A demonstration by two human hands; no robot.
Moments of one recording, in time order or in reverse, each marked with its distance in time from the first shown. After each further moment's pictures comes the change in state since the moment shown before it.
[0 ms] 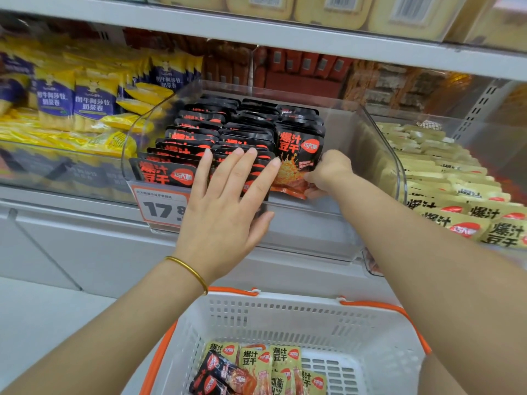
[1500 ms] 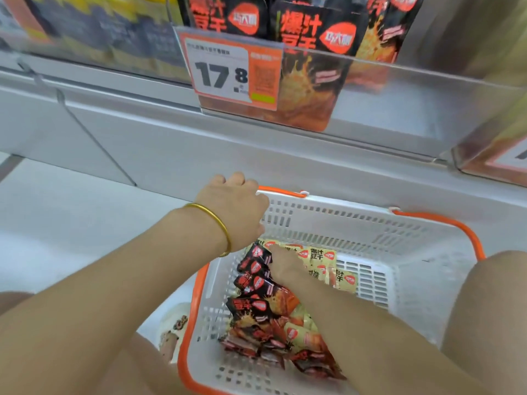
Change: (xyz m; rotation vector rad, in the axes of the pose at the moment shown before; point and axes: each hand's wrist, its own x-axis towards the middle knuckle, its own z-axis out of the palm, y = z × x) left_hand -0.111 -0.004 -0.006 0.074 -1.029 0.112; right_hand -0.156 0.221 0.288 -0.420 -0.624 -0.156
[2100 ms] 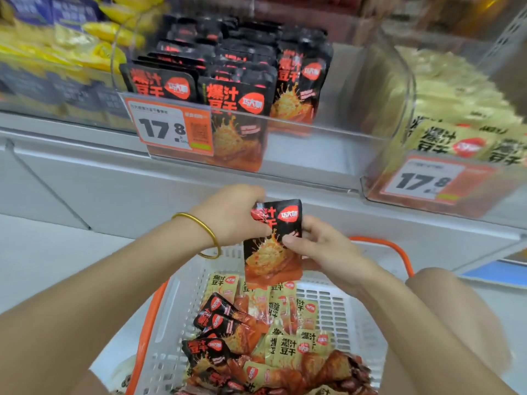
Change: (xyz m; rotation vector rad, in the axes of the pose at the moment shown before) left_hand 0.025 0.030 -0.063 -0.760 0.113 0.029; right_hand -0.153 0.000 -0.197 0.982 0.024 -0.266
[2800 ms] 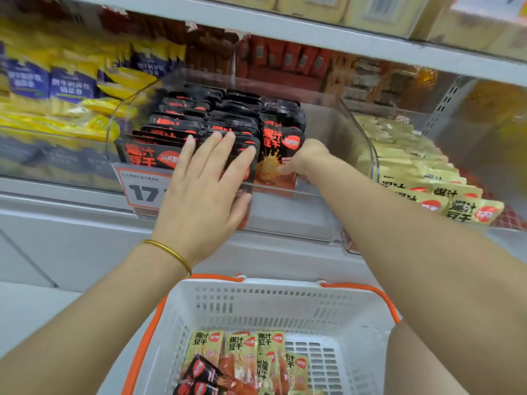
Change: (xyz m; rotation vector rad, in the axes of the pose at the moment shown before) left_hand 0.025 -0.008 -0.050 0.490 0.832 0.247; right_hand 0.126 -0.174 -0.052 -0.753 0.620 0.109
